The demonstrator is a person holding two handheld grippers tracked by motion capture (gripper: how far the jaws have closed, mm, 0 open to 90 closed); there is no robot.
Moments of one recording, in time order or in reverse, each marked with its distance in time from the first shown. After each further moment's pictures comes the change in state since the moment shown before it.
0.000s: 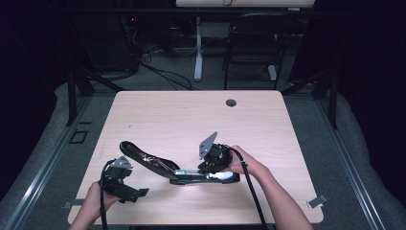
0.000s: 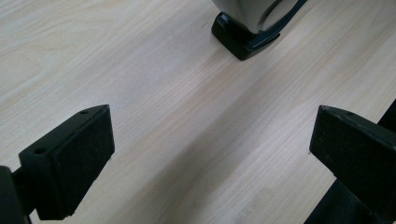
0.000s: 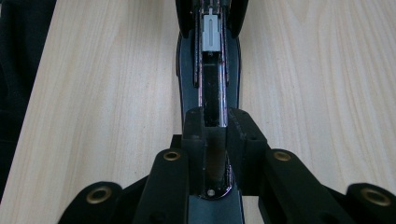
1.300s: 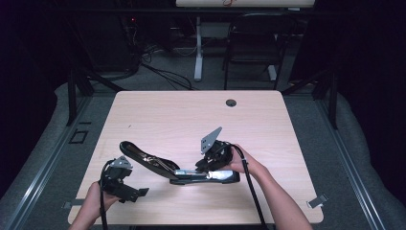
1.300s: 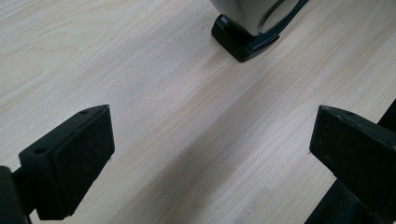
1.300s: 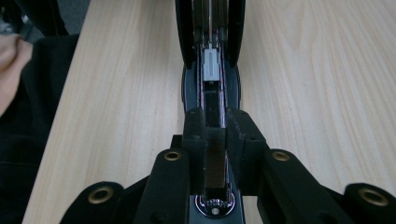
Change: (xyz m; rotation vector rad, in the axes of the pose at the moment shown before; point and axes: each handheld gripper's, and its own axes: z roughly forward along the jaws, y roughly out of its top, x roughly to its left) left arm 0.000 0.000 -0.001 -0.004 -0.003 0.001; right arm -0.005 0.002 -0.009 -0.102 0.040 0.037
